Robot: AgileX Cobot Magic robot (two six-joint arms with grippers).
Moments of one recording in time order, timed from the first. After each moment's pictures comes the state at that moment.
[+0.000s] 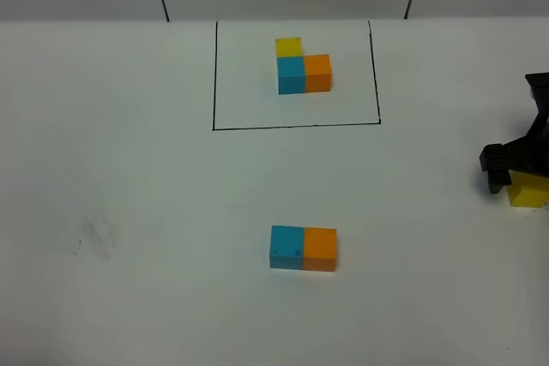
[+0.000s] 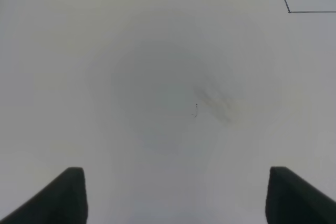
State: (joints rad) left arm 0.01 -0.01 -0.50 0.01 1.08 0.00; right arm 0.02 1.92 -1.05 -0.16 0.61 0.15
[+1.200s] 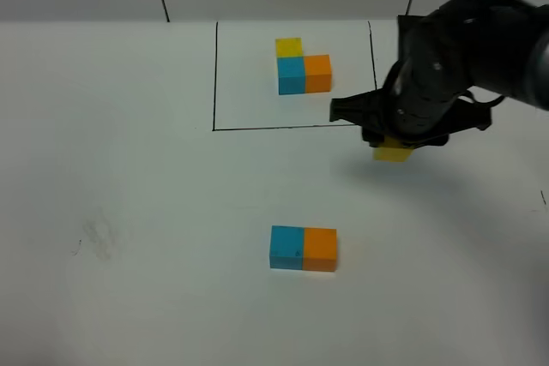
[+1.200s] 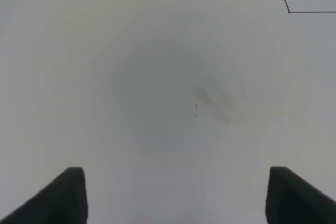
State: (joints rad) left arm 0.01 -0.01 -0.50 0.01 1.08 0.00; right arm 0.58 1.84 -1.31 -0.21 0.82 0.80
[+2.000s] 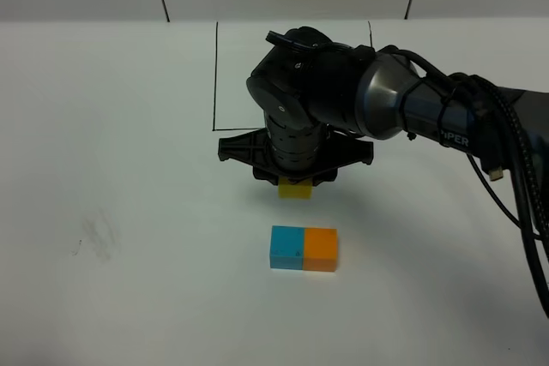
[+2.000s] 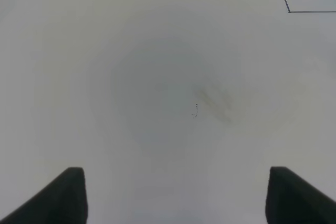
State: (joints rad) left arm 0.01 -0.01 -0.50 0.01 1.08 0.00; right arm 0.83 2.08 -1.59 -0.19 0.98 0.99
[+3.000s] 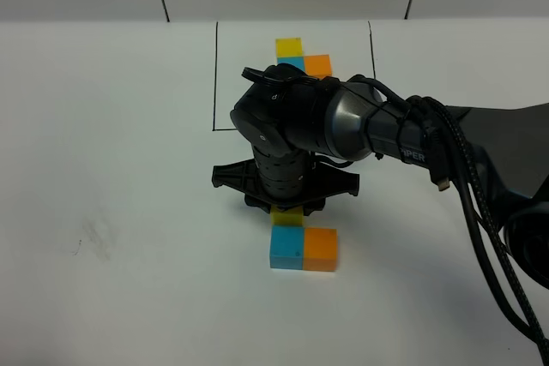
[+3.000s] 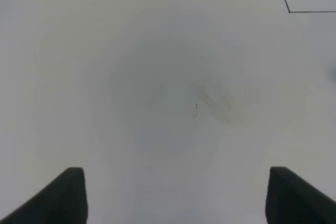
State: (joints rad) left arm 0.01 -0.01 -0.50 0.01 1.08 0.00; right arm 0.85 2.17 -1.59 -0.16 0.97 1.07
